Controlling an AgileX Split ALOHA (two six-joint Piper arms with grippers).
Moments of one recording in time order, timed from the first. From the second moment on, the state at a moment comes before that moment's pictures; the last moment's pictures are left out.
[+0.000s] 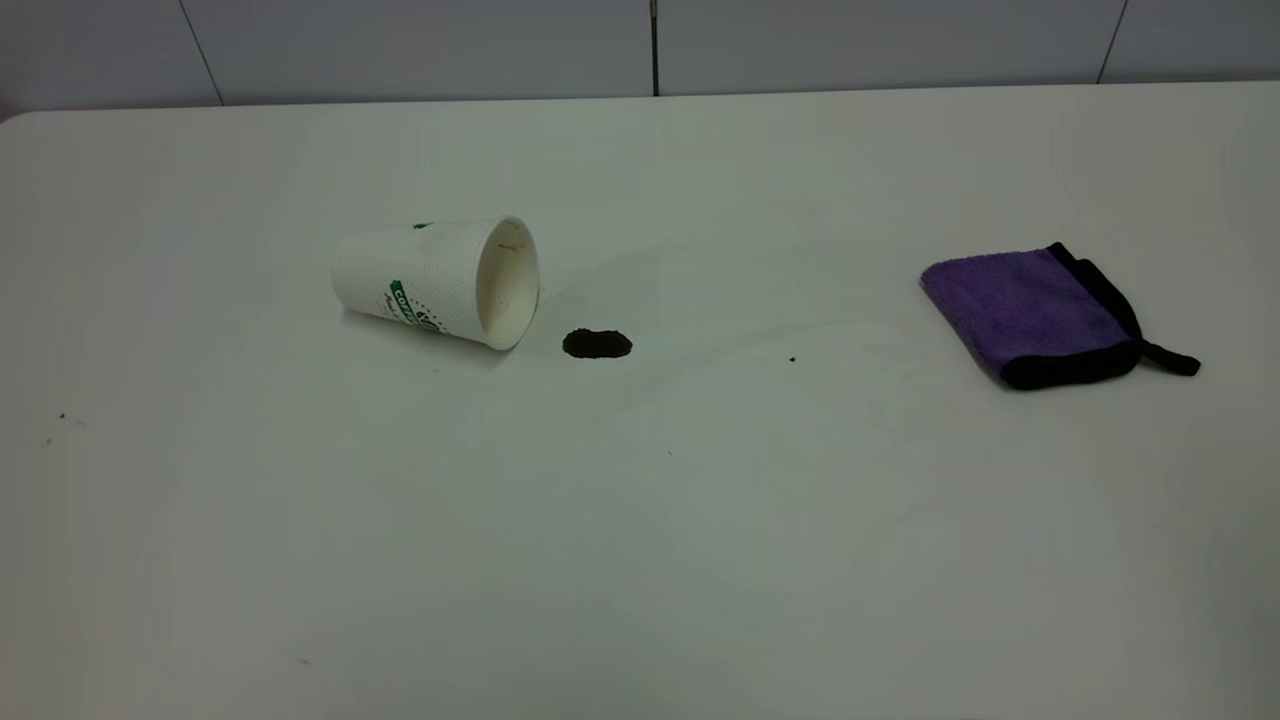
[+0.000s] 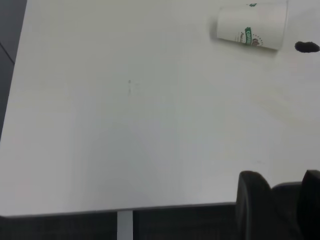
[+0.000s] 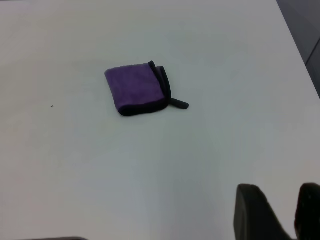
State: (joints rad) left arm -0.03 0.01 -0.49 0.00 1.12 0.01; right arm -0.04 -0.02 -0.48 0.00 1.12 0.01
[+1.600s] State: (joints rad) left arm -0.68 2.08 -1.42 0.79 0.82 -0.67; right arm -0.04 -0.02 -0.48 0.00 1.12 0.01
